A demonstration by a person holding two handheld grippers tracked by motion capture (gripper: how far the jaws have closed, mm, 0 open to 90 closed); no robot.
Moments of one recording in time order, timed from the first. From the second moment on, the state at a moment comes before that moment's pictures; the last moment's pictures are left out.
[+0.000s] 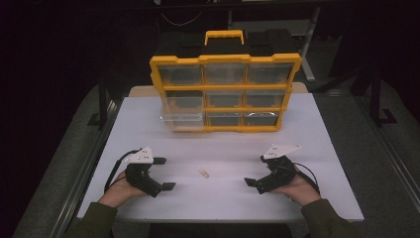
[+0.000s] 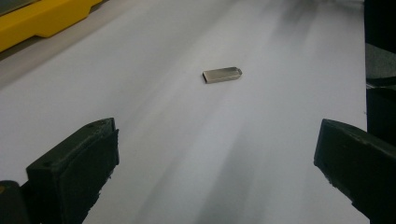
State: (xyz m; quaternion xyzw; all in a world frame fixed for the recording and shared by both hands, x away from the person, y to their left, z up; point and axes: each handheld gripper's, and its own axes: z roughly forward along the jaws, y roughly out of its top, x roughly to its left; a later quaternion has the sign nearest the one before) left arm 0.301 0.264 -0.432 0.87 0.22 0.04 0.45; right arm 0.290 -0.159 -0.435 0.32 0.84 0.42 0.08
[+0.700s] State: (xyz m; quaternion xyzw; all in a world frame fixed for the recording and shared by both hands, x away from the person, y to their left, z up) left arm 0.301 0.263 -0.432 0.87 0.22 0.04 0.45; right arm 0.297 -0.147 -0.433 0.32 0.84 0.43 0.07
